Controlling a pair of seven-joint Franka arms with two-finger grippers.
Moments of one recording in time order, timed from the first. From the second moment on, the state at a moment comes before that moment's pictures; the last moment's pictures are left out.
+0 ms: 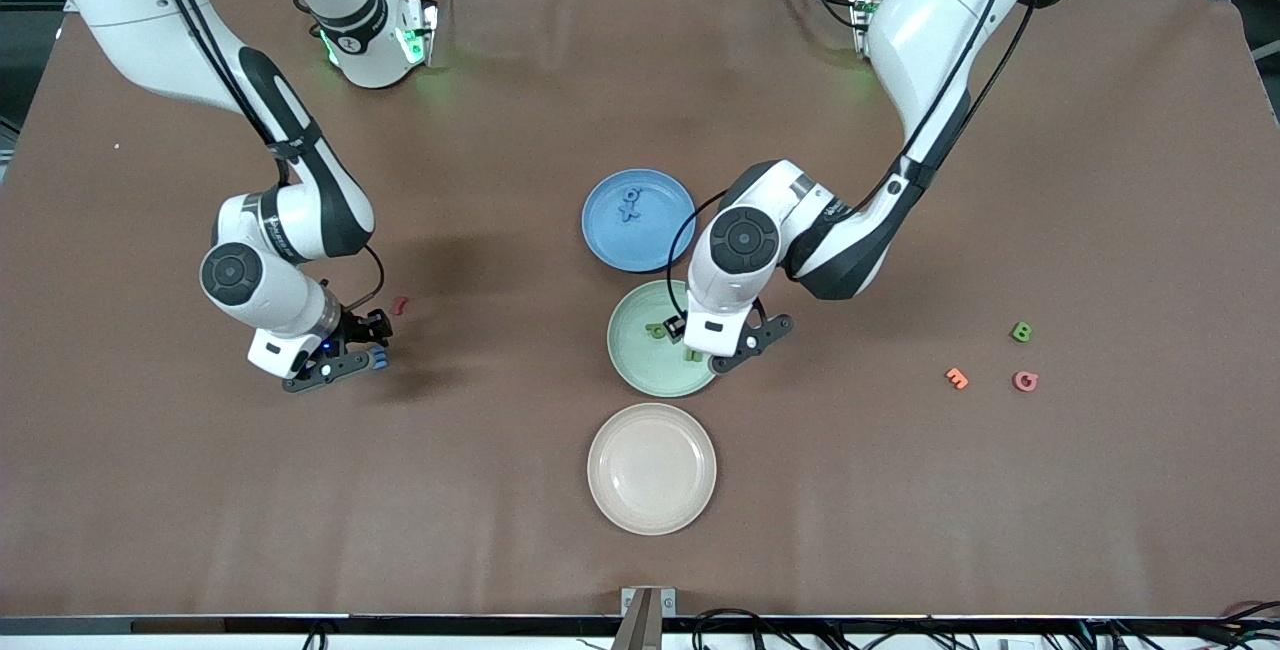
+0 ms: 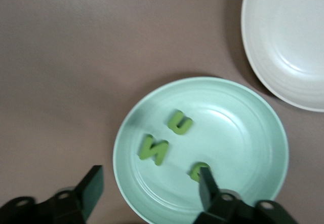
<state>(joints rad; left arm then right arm) -0.38 0.75 -0.34 -1.43 0.19 2.13 -1.29 -0.01 0.51 0.12 -2.01 -0.12 2.51 -0.16</state>
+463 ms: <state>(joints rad) -0.26 0.74 -0.32 -1.43 0.25 1.94 -1.03 -0.01 0.55 0.12 -2.00 -0.12 2.55 -0.16</state>
